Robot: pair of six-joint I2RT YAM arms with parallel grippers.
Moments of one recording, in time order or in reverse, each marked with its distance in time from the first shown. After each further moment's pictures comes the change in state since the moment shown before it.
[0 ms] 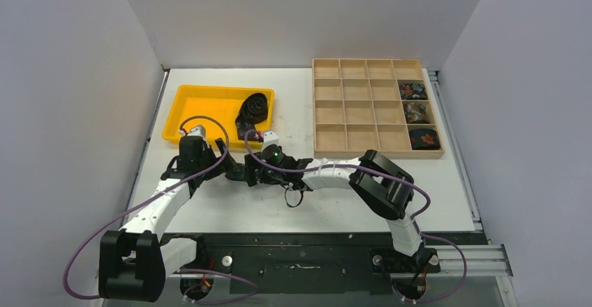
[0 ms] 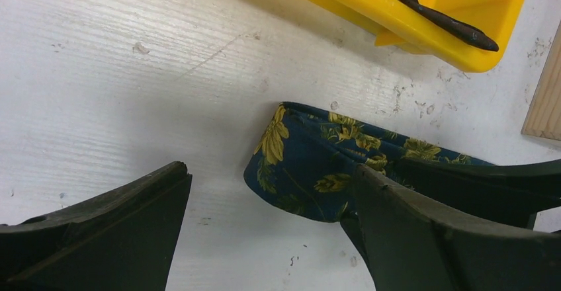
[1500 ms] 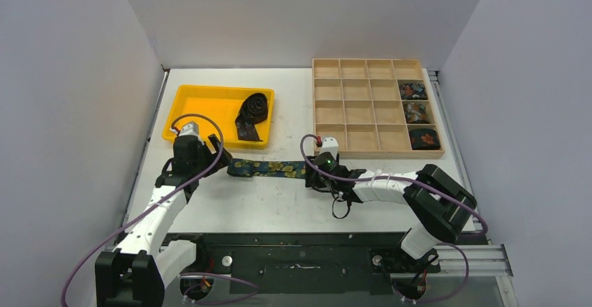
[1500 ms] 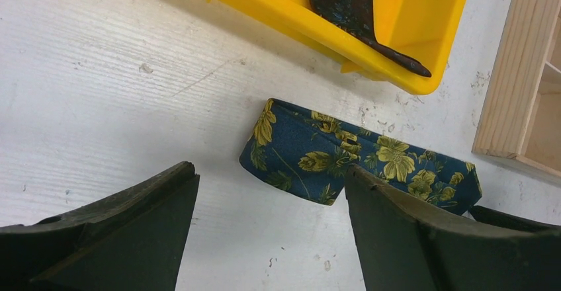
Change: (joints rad) left arm 0.000 -0.106 0.015 -0.013 -0.023 -0.055; right arm -0.180 -0.427 -0.545 -0.014 0.185 -0.015
